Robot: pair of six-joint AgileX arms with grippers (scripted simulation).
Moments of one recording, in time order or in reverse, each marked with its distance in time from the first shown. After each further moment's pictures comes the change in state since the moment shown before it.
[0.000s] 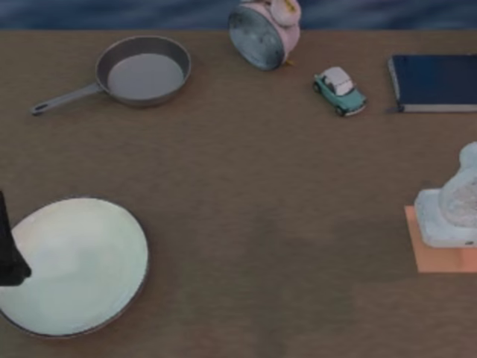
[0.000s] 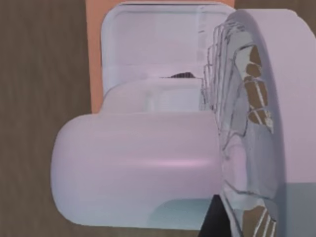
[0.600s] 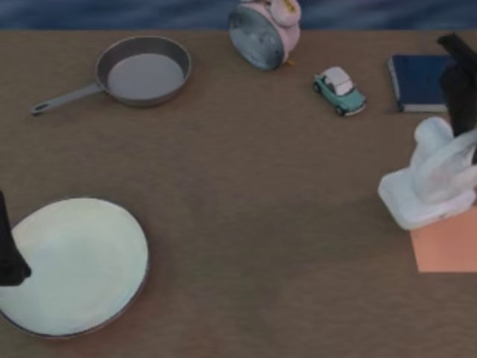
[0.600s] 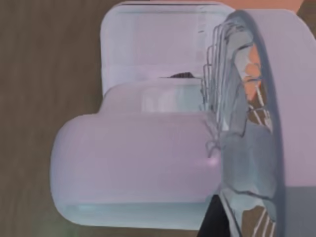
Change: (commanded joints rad) left arm 0.000 0.000 0.000 0.000 0.000 0.000; right arm 0.071 0.121 0.194 -0.053 -0.003 -0.278
